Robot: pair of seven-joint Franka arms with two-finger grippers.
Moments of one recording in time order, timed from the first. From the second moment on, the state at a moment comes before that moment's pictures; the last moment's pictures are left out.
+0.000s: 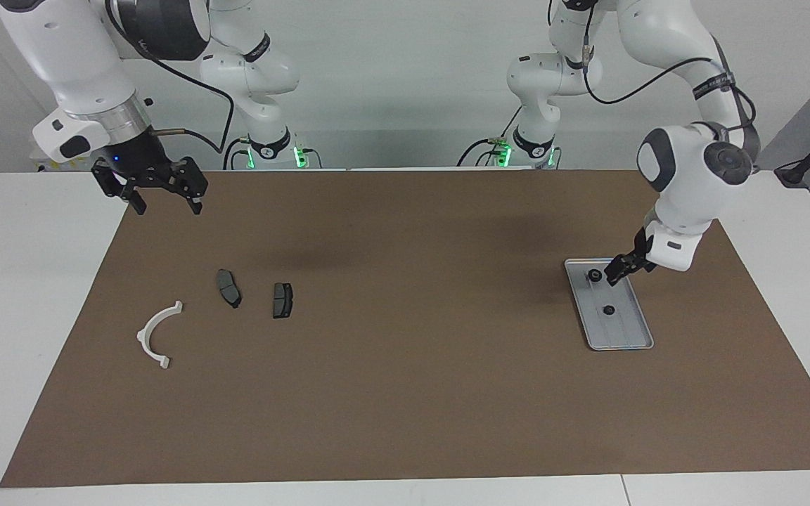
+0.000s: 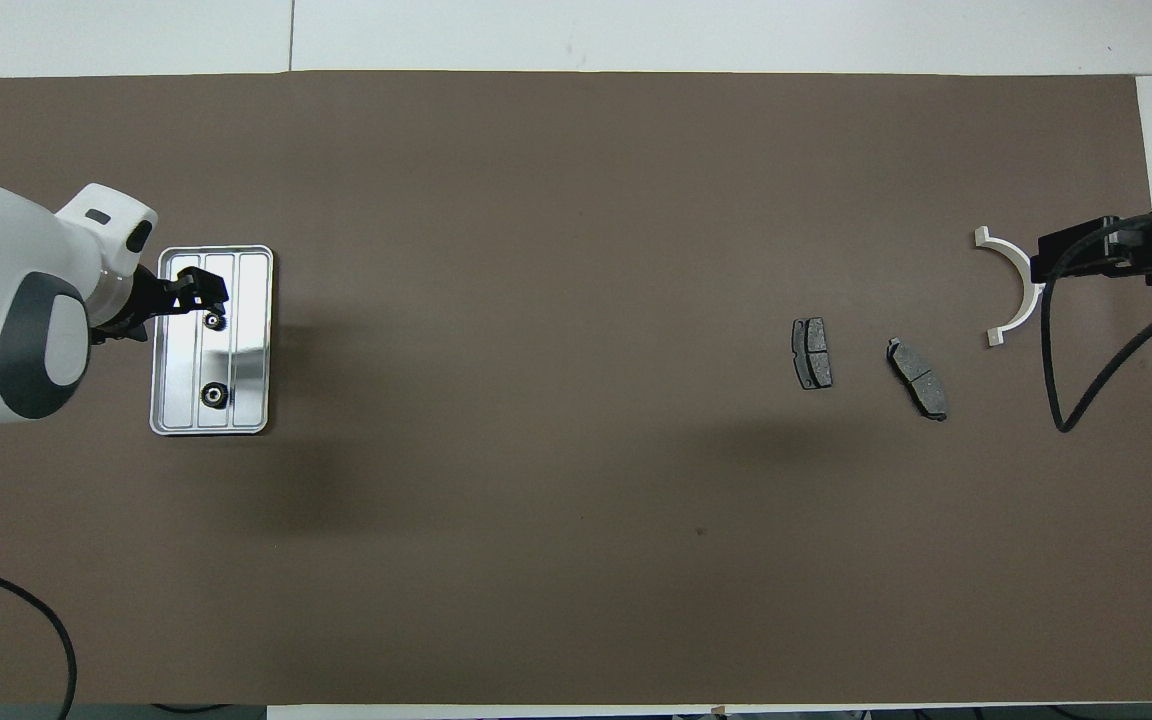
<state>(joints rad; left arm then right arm) -0.05 0.12 0.04 -1.86 0.02 1.94 -0.28 0.03 0.03 -0.05 -1.57 0.01 1.64 0.02</state>
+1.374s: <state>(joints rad) -0.04 -0.02 0.03 -1.75 0.02 1.64 -0.22 0.03 0.03 -0.05 -1.57 0.01 1.64 0.02</state>
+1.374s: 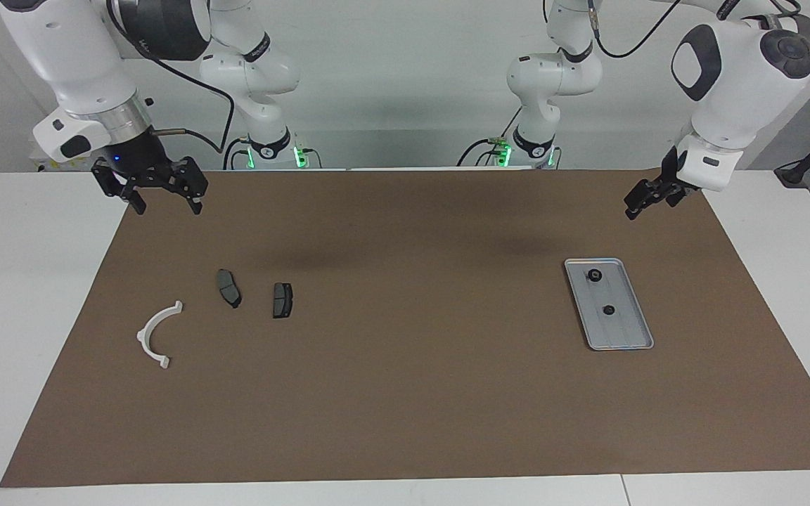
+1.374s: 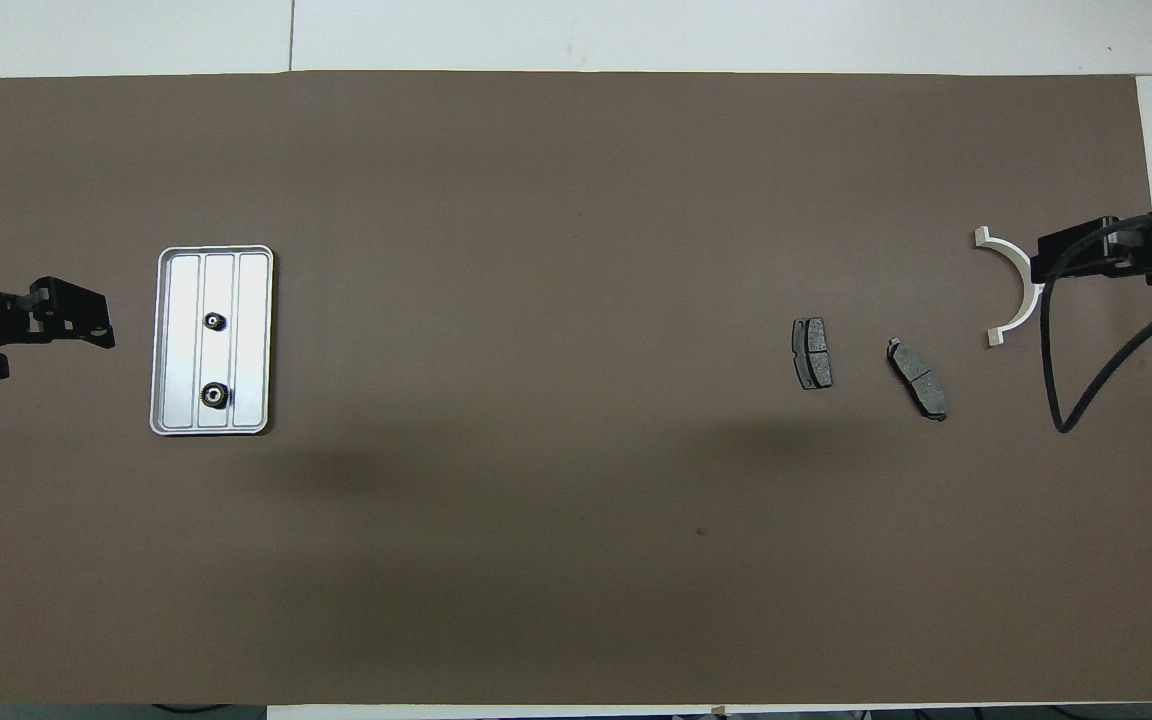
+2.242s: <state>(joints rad) -0.01 -0.02 0.00 -1.75 0.02 1.65 -0.21 0.03 0.03 -0.05 -1.57 0.01 1.64 0.02</state>
